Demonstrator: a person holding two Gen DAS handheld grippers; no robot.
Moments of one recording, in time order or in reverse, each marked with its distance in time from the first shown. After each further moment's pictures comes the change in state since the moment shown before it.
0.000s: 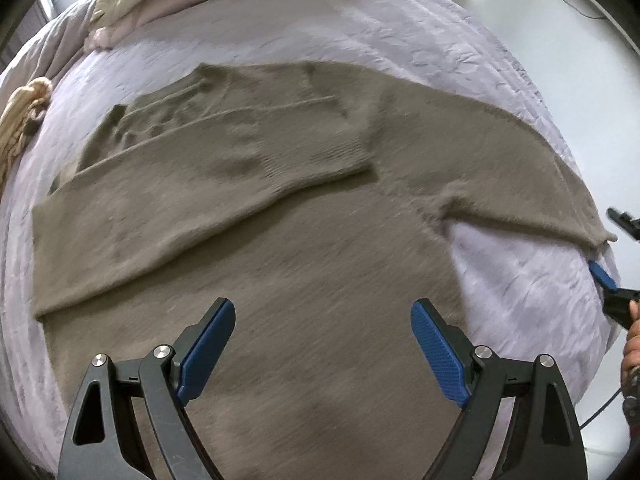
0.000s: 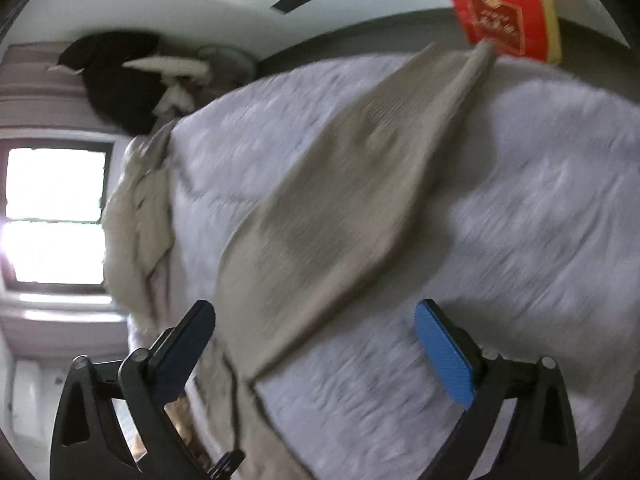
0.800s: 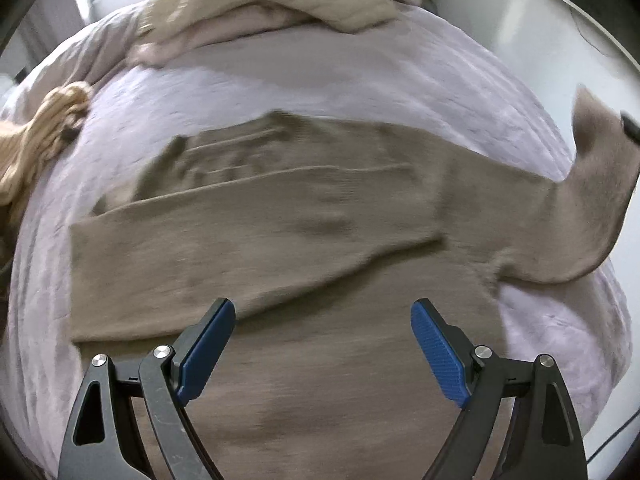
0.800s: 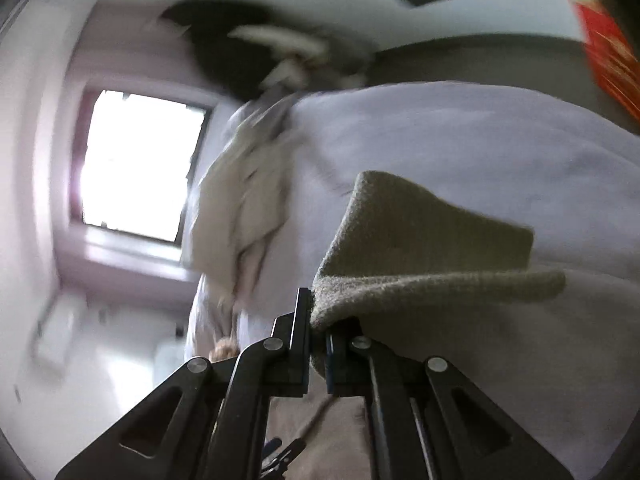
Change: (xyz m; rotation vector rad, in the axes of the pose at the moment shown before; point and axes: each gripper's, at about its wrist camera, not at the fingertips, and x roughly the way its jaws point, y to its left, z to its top) left arm -0.024 0.067 0.012 -0.089 -0.130 0.082; right arm 0.019 0.128 0.012 -0.290 0.066 0.347
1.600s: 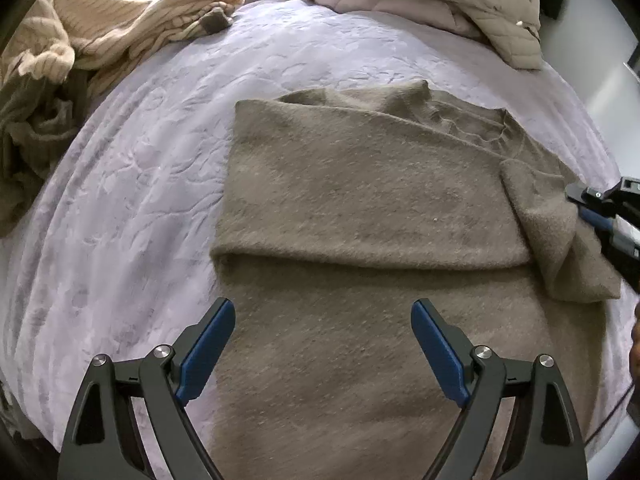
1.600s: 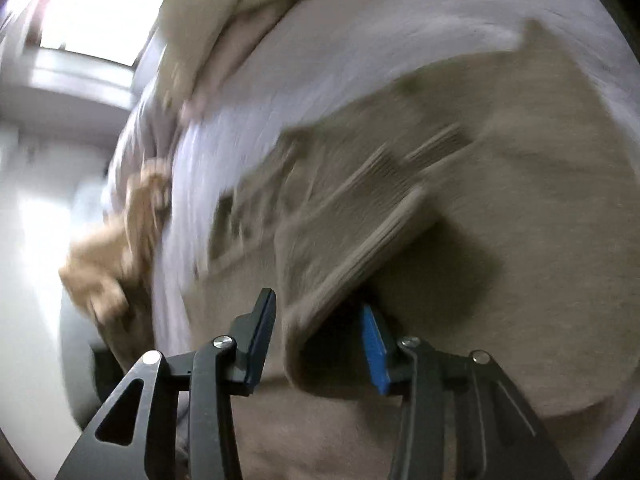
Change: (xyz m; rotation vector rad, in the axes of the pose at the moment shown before) left arm 0.002 0.189 -0.079 -0.306 0.007 0.072; right arm 0.230 0.082 -0.190 -0.195 0.428 -0.255
